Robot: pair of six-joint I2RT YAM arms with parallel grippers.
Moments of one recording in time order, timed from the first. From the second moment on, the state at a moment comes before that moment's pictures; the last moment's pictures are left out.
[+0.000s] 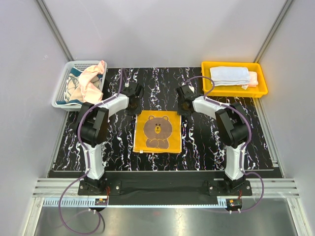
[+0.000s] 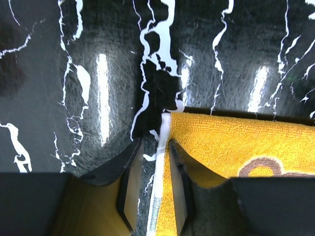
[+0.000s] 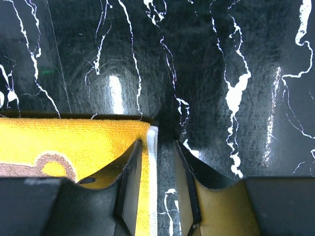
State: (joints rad) left arm -0.37 1.99 1.38 -0.53 -0.16 -0.45; right arm 0.48 2.01 1.37 -0.39 0.17 0.51
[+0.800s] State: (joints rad) left arm -0.28 1.93 1.25 -0.30 0.03 -0.50; right arm 0.47 1.99 1.37 -0.32 0.14 0.50
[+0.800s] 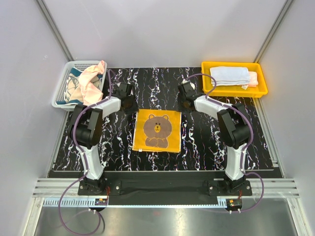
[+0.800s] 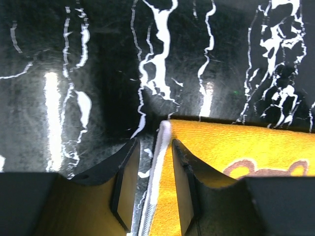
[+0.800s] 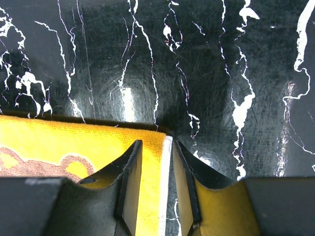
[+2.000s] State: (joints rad) left arm -0.28 2.02 1.34 -0.26 0.09 -0.54; right arm 0.45 2.08 1.50 -0.39 0.13 0.47
